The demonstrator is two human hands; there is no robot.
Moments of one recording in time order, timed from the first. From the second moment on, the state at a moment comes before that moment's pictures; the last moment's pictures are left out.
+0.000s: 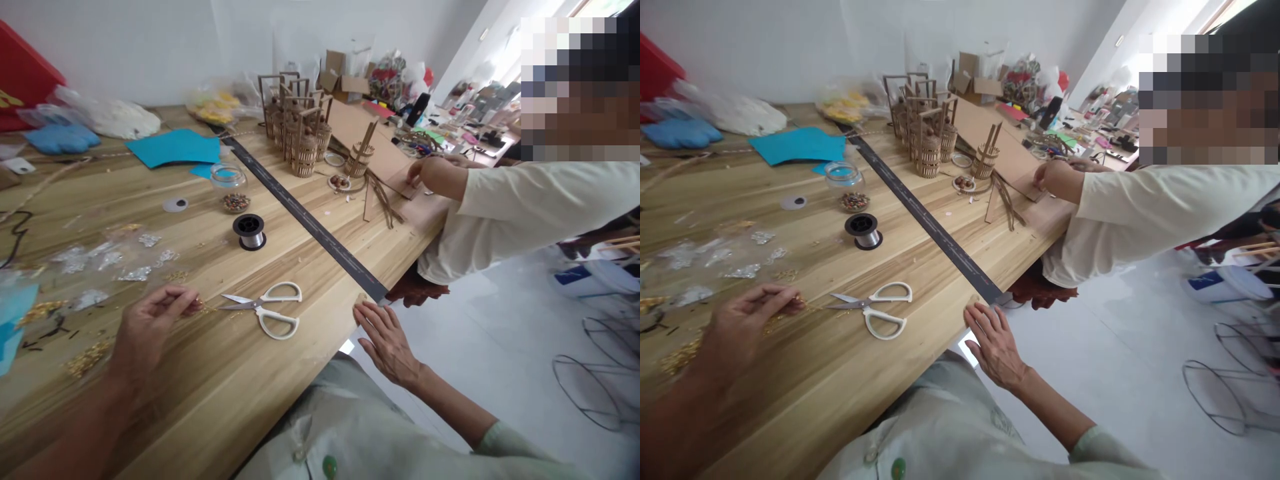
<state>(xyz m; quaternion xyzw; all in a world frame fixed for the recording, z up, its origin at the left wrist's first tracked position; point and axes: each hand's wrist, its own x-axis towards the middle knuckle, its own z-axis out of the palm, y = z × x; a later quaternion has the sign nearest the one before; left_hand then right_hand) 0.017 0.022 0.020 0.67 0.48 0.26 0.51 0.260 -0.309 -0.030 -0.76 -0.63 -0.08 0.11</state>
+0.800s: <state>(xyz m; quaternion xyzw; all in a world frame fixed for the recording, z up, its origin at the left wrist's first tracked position) 0.002 0.025 0.005 0.66 0.45 0.29 0.52 0.274 -0.256 0.016 -0.73 -0.68 -0.04 -0.05</state>
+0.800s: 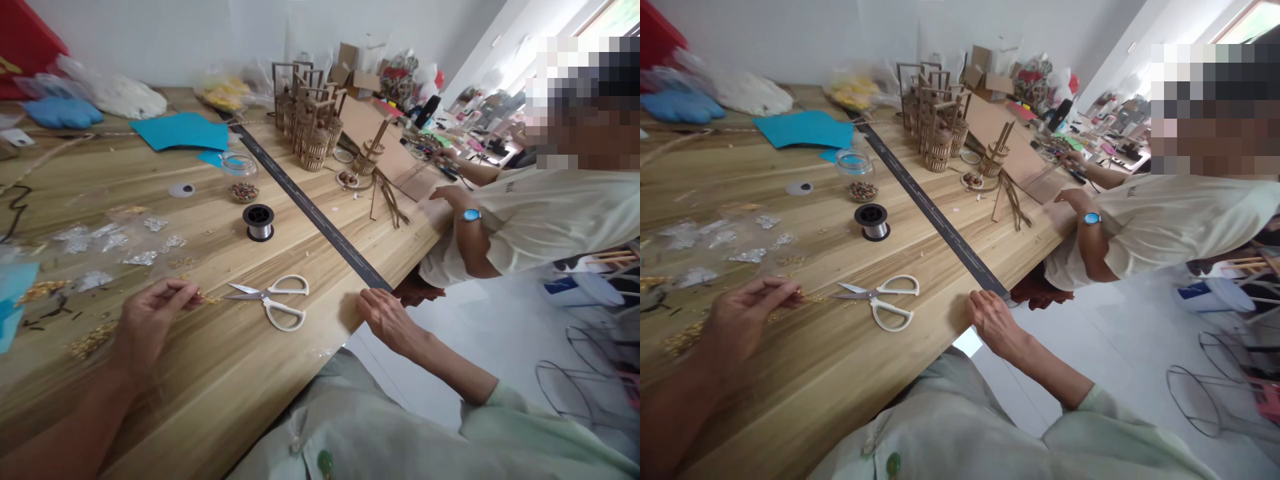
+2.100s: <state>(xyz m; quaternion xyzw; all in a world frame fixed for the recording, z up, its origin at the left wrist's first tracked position) 0.000 0.021 -0.010 0.64 0.41 0.31 0.57 0.278 -0.270 0.027 -0.78 -0.54 0.15 0.27</state>
